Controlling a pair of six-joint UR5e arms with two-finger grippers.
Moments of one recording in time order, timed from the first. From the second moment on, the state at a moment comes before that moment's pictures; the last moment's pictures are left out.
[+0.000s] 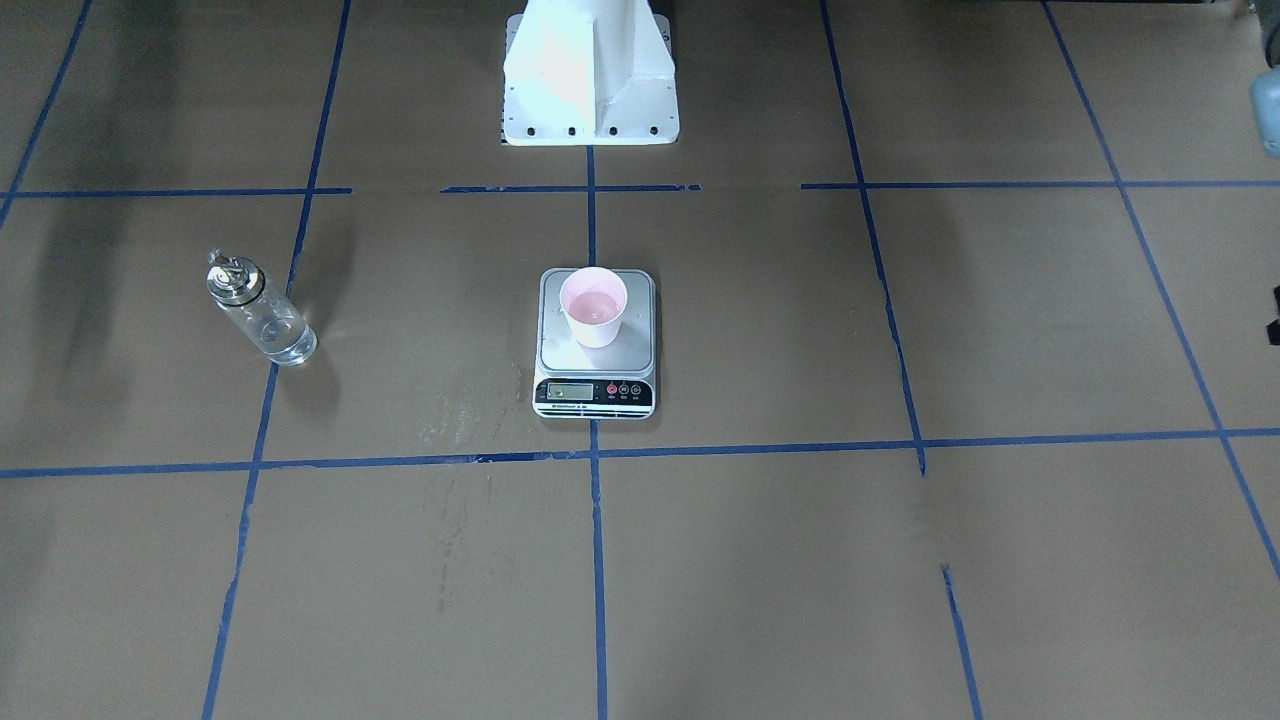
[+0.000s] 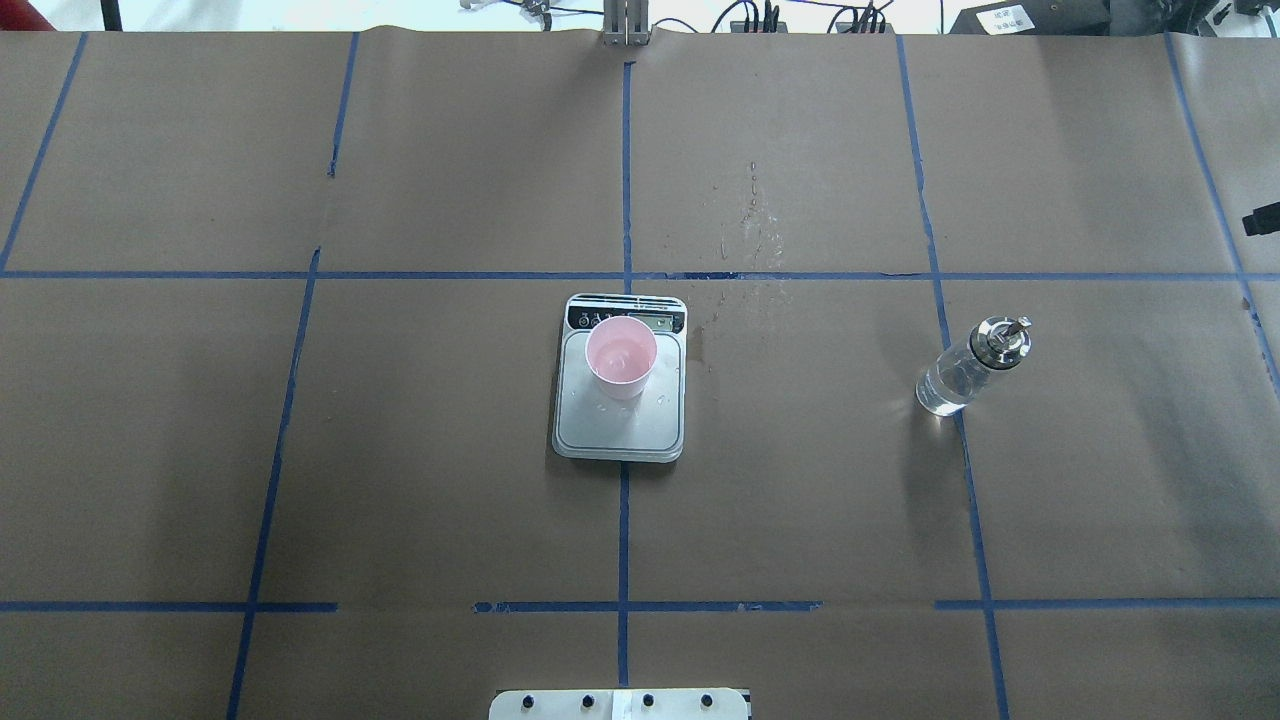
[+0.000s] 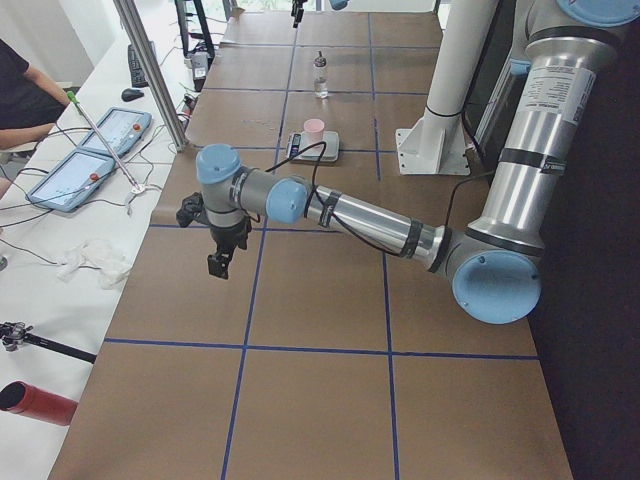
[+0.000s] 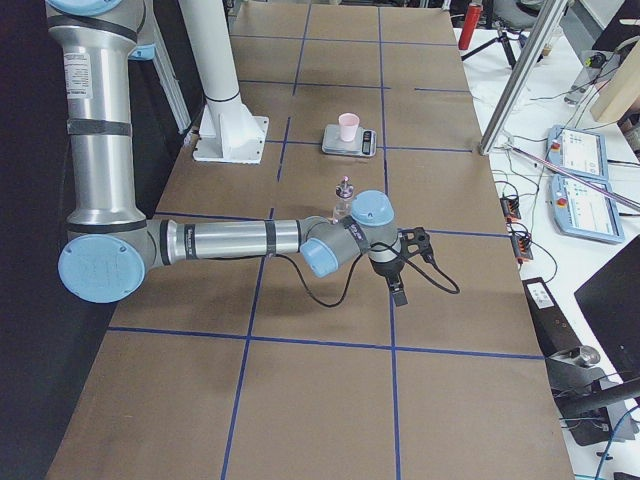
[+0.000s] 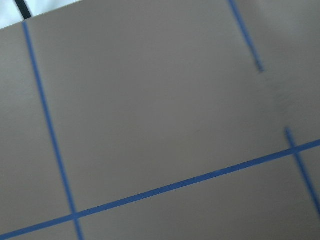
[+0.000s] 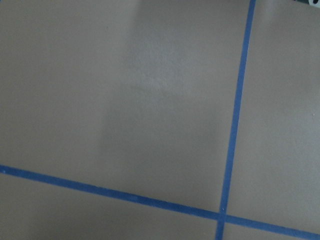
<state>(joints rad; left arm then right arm) -1.48 -1.80 -1.58 -1.54 -2.28 0.10 1.36 -1.56 1.61 -1.14 2.16 0.22</state>
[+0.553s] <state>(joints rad) -1.55 -1.69 -1.47 -1.57 -2.29 0.17 1.53 -1.54 1.62 -1.57 2.37 -0.19</state>
